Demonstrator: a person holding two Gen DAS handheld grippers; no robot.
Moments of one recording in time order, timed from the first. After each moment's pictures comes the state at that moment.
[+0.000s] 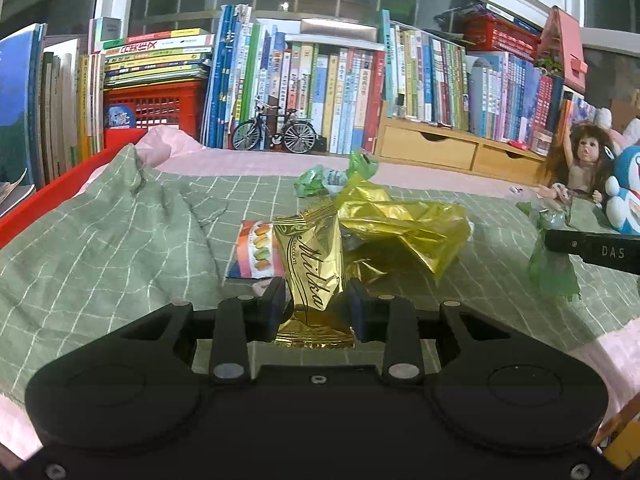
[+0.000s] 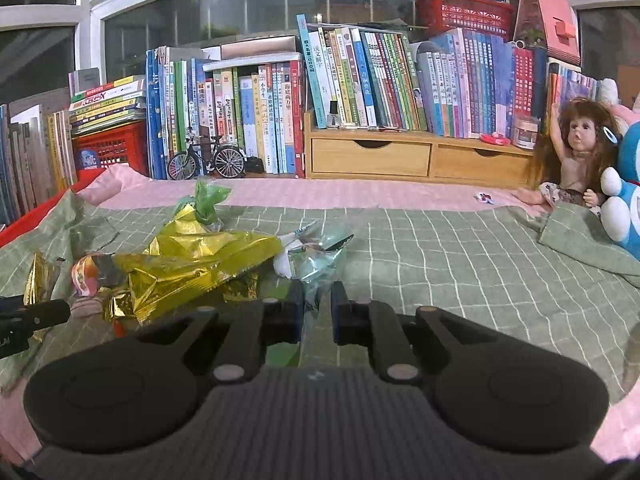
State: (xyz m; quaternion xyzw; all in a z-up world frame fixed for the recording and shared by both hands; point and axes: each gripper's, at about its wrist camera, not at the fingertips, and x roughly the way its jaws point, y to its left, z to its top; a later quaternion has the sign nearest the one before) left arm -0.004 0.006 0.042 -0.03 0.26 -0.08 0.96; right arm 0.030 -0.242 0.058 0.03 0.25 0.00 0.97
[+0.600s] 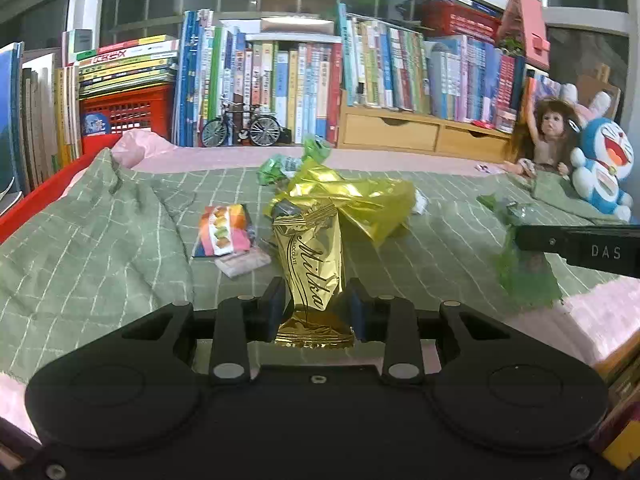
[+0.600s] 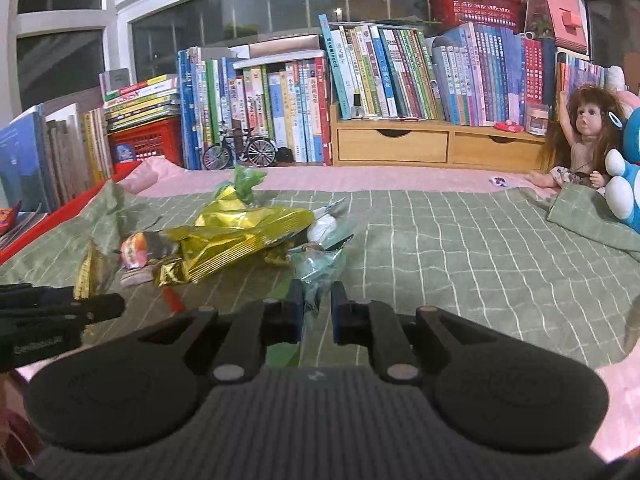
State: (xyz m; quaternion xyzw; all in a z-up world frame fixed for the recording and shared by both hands) left arm -0.046 -0.017 0.047 0.00 0.27 -0.12 0.96; right arm -0.019 -0.236 0.062 0.04 0.26 0.05 0.96
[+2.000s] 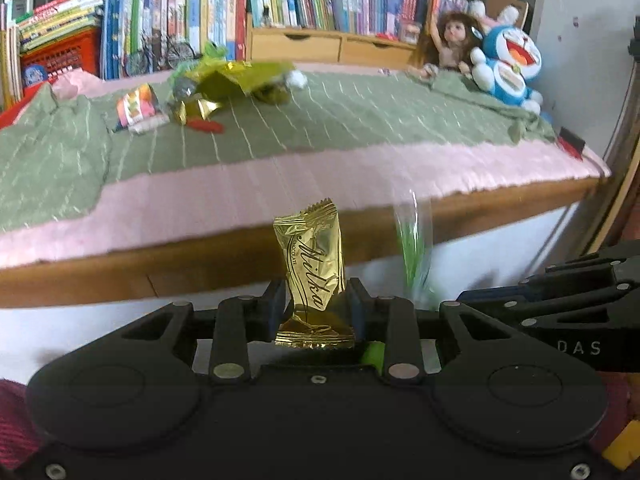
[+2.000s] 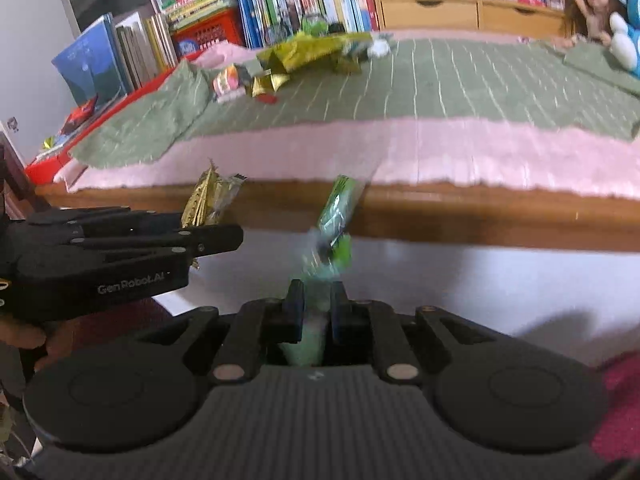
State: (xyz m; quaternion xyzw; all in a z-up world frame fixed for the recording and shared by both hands) left arm -0.178 -0.047 -0.005 0.04 0.35 -0.22 0.91; right arm -0.165 -0.225 0.001 0.08 0.41 0.12 0.90
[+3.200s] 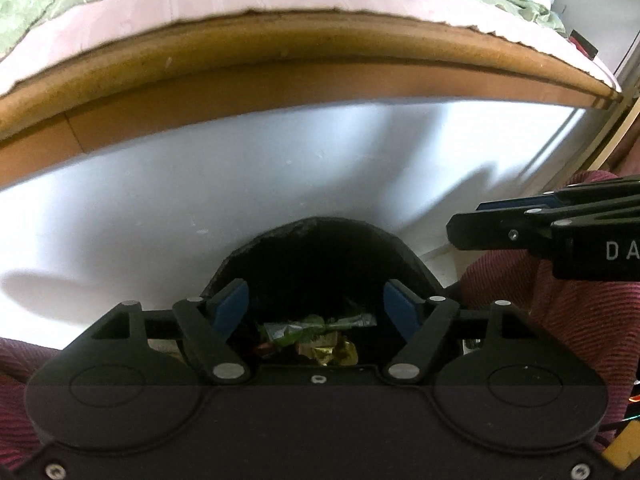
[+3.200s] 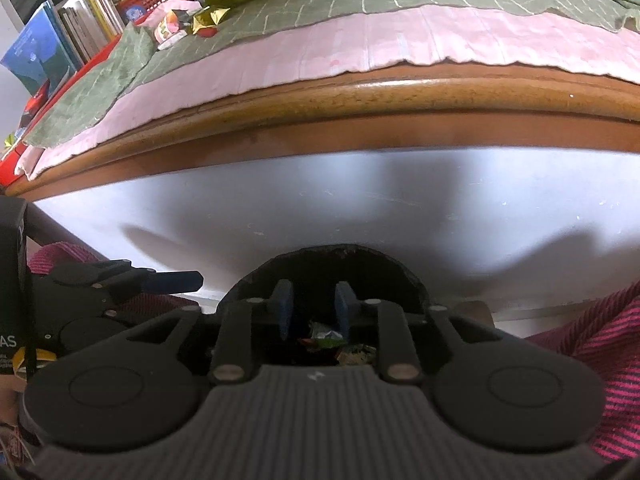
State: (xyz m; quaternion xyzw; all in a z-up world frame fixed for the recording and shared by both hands) left arm -0.169 -0.069 -0.084 0.06 0.49 -0.23 0.84; right arm -0.155 -0.234 -0.039 0.13 0.48 0.09 0.86
